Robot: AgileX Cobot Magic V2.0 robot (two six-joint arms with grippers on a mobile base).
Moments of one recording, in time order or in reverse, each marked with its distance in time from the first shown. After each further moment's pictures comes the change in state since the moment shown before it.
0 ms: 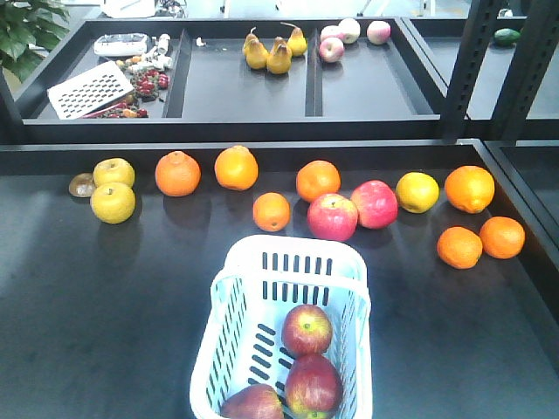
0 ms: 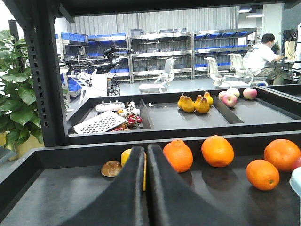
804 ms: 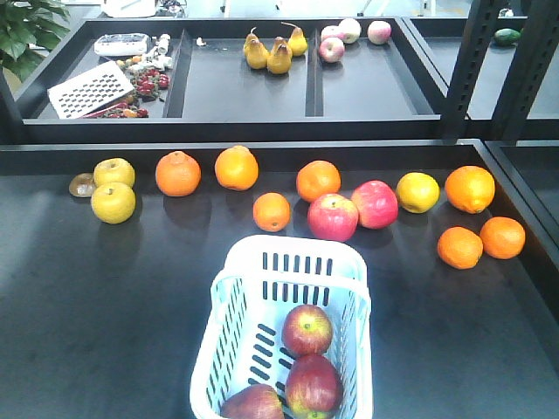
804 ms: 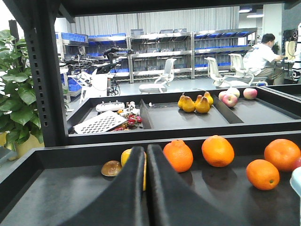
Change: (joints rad) left arm 0.000 0.000 0.000 0.000 0.000 0.000; right arm 0.000 0.000 0.000 -0.007 0.006 -0.001
